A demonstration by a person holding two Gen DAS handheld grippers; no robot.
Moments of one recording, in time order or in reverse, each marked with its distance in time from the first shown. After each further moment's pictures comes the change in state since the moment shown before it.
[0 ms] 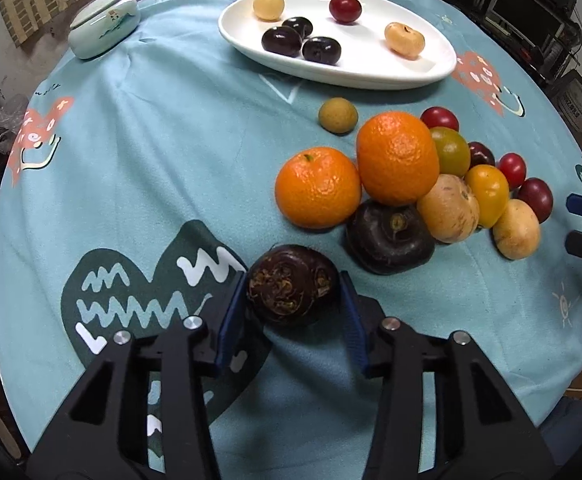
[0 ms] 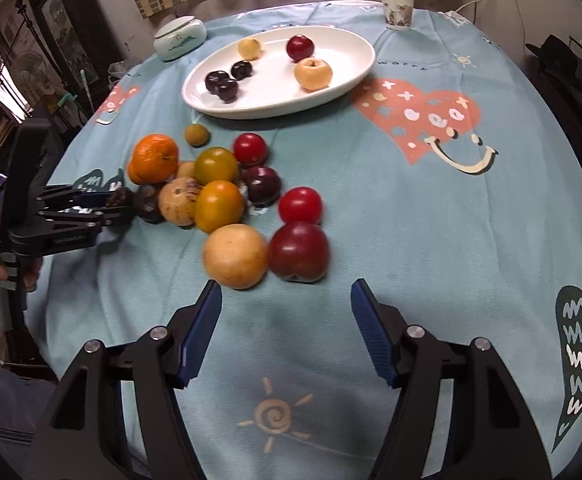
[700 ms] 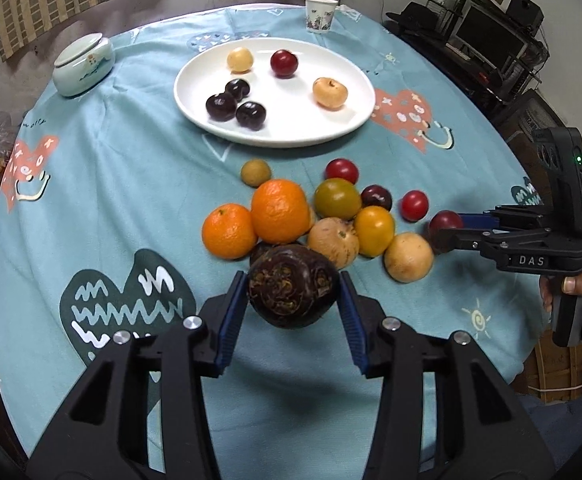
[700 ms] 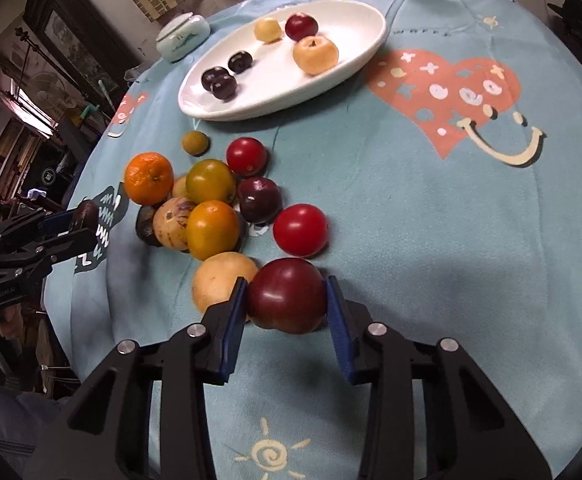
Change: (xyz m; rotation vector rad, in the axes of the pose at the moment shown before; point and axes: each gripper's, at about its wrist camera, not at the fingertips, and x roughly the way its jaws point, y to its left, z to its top) left arm -0.063 -0.042 0.008 0.019 -0.097 -0.125; right arm 0.017 -0.026 0.022 0.064 0.049 0.197
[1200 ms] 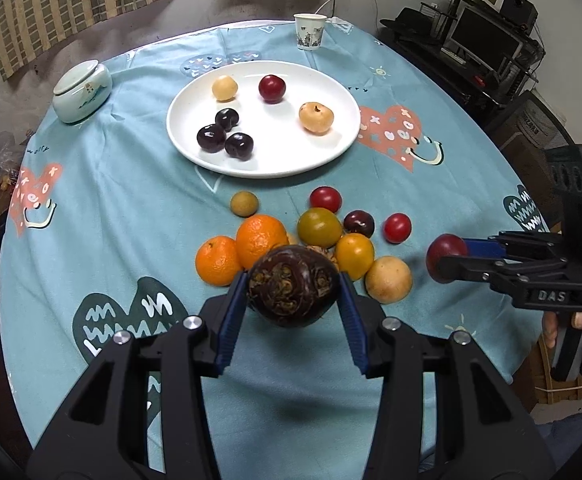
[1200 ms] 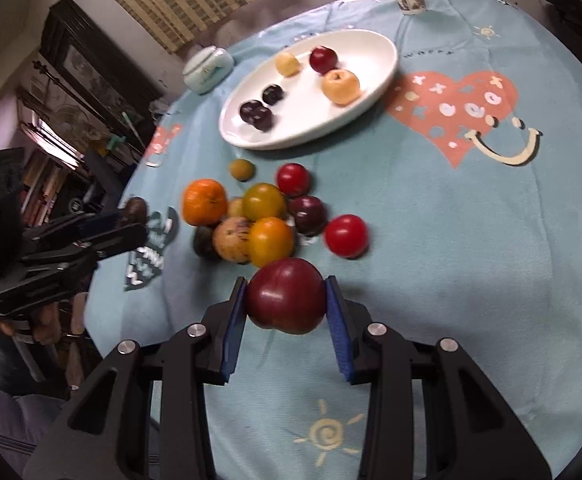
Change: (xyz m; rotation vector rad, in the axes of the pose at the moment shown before) left arm -0.016 -0.019 0.021 0.024 -0.023 0.038; right arm -0.031 0.021 -0.010 0.063 -0.083 0.133
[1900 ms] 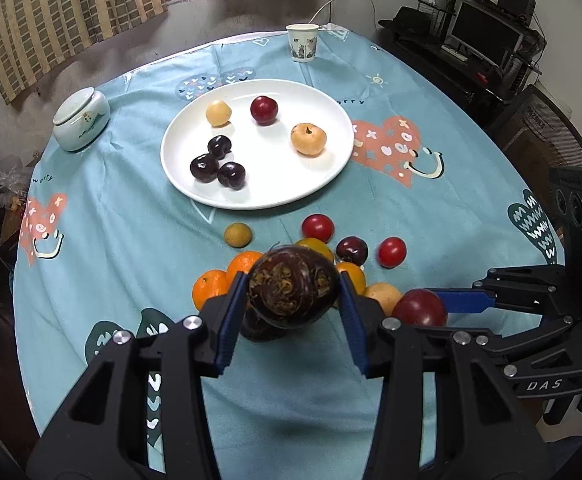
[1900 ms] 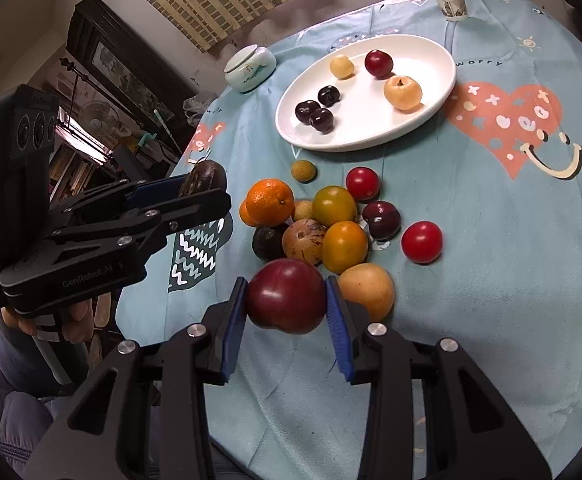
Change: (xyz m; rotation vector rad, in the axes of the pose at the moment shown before) left arm 0.000 -0.019 0.025 0.046 -0.015 0.041; right arm 0.009 0.035 0.007 -0.031 0.016 0.088
